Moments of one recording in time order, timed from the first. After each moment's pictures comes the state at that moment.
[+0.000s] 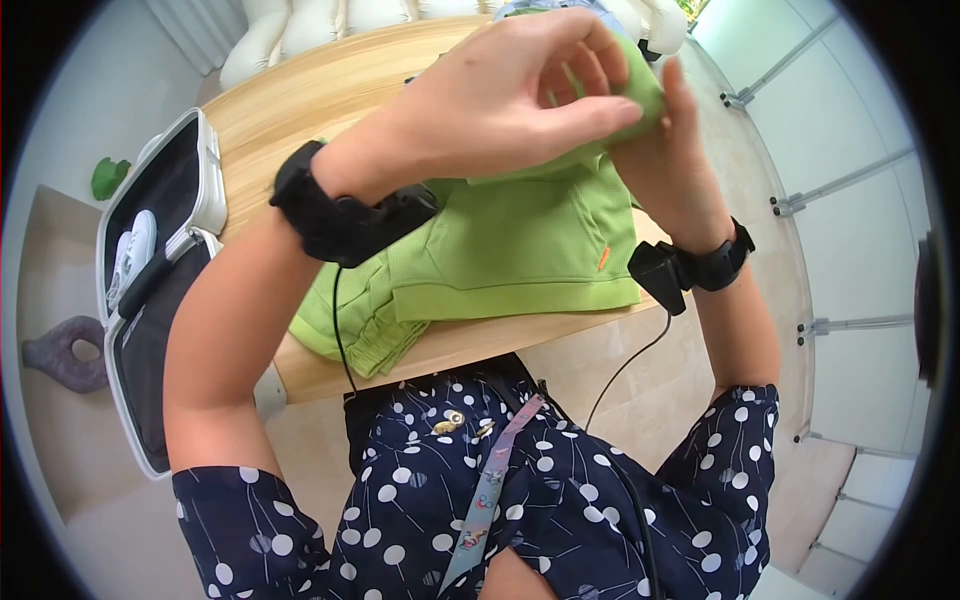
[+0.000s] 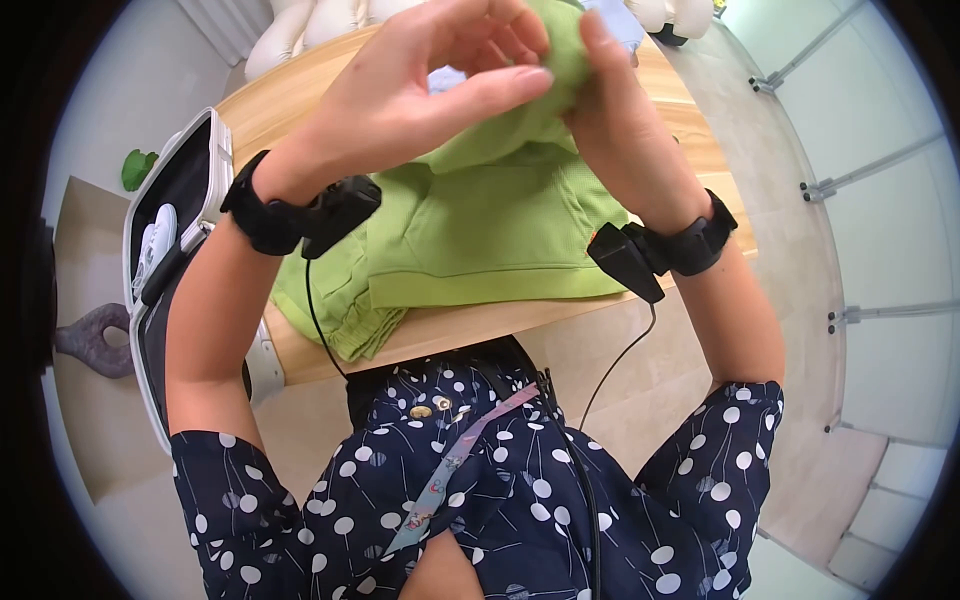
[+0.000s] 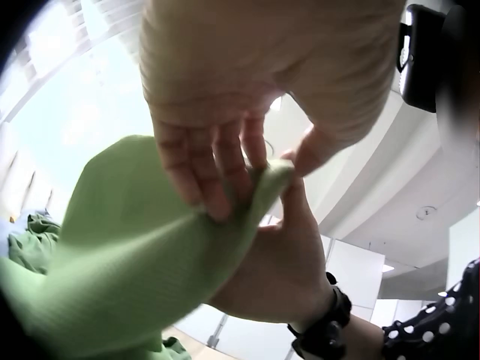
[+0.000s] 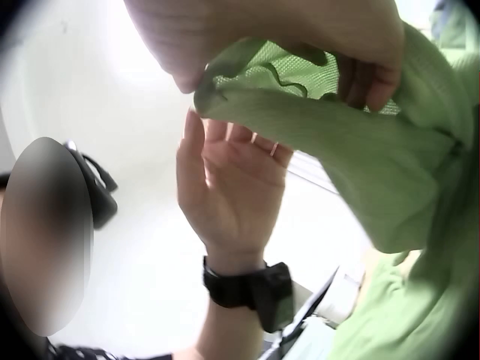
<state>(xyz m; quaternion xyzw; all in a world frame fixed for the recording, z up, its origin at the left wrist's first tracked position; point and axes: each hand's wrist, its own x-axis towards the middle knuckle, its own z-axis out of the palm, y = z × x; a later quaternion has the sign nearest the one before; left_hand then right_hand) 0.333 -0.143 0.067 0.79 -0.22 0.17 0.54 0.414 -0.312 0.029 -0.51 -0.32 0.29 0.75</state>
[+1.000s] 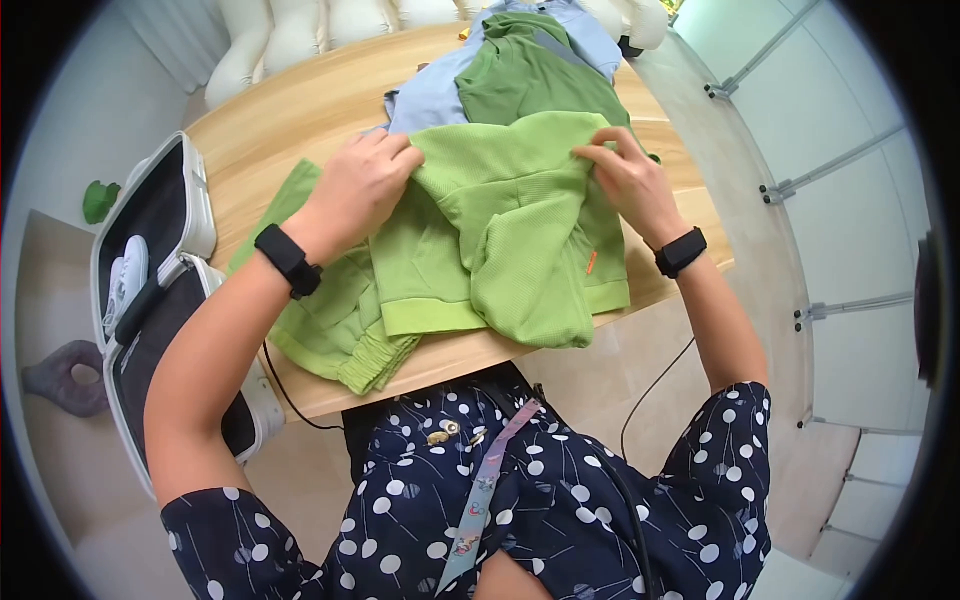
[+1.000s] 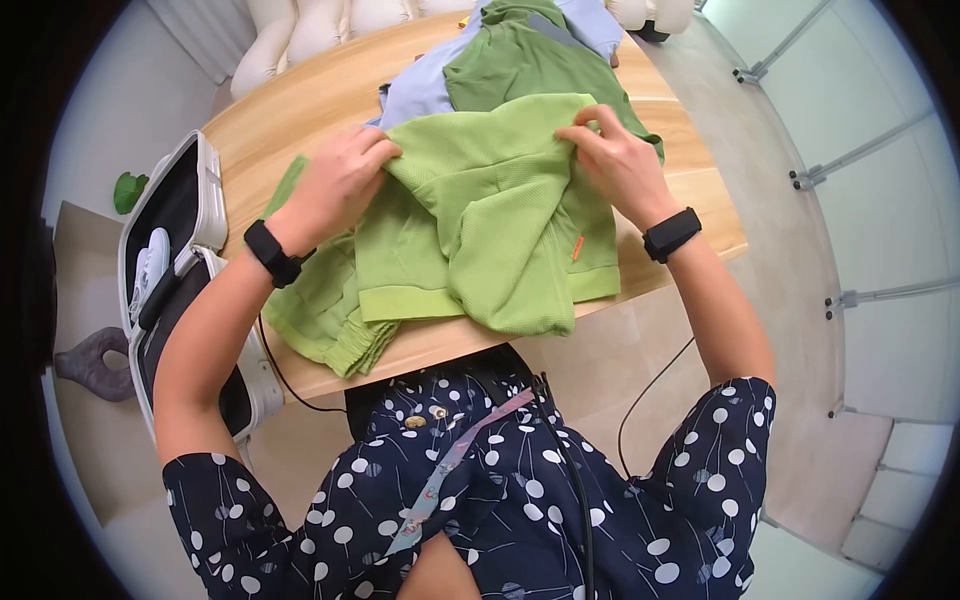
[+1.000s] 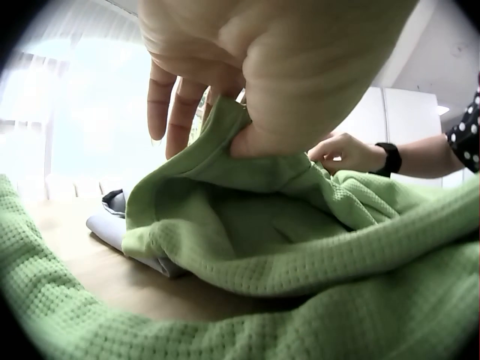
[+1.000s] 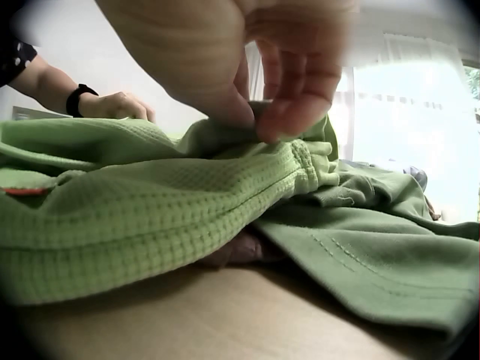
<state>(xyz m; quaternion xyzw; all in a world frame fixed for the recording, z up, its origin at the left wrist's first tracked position) 0.321 -0.060 -0.051 0.96 -0.20 0.20 0.03 0.475 -0.368 -0.061 -0.81 -0.52 -0.21 0.19</state>
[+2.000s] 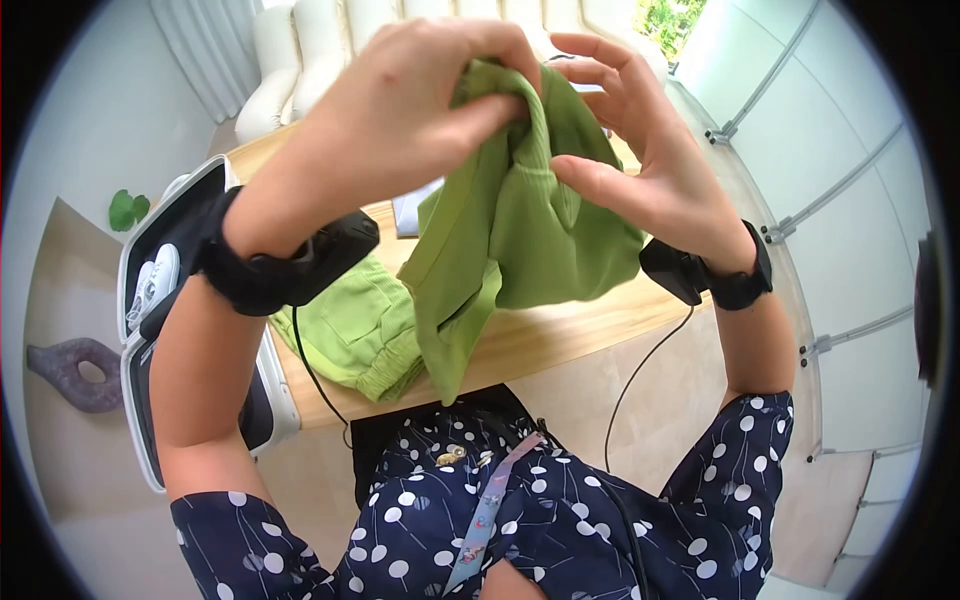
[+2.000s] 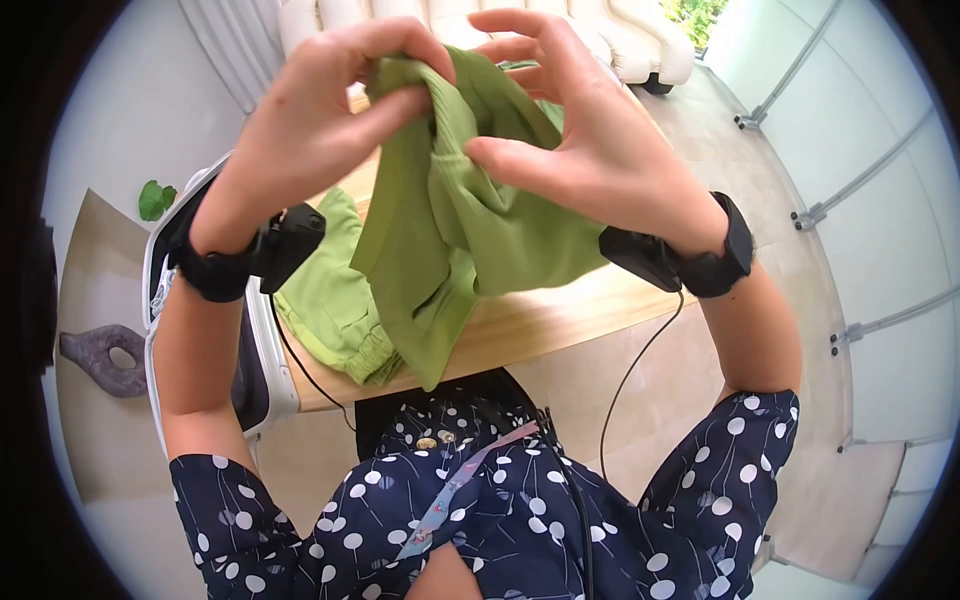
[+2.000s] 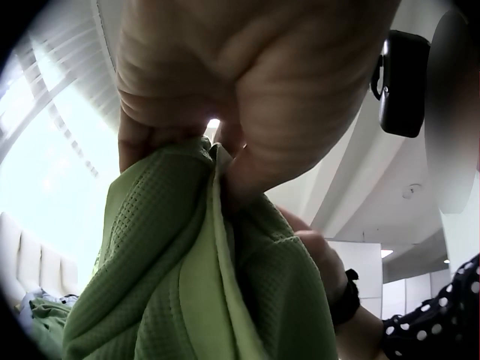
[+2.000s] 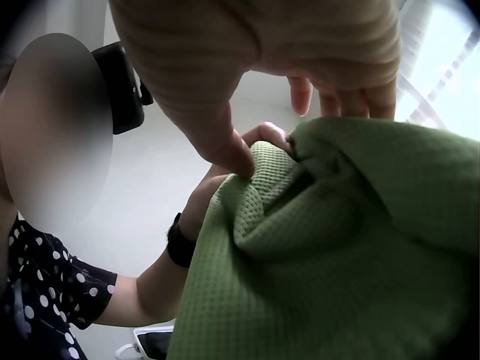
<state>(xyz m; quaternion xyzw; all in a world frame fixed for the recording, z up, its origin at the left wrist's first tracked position) 0.300 -0.116 0.121 0.90 -0.22 0.23 0.28 0.394 -0.316 0.096 -0.66 -0.58 0.01 0.47</state>
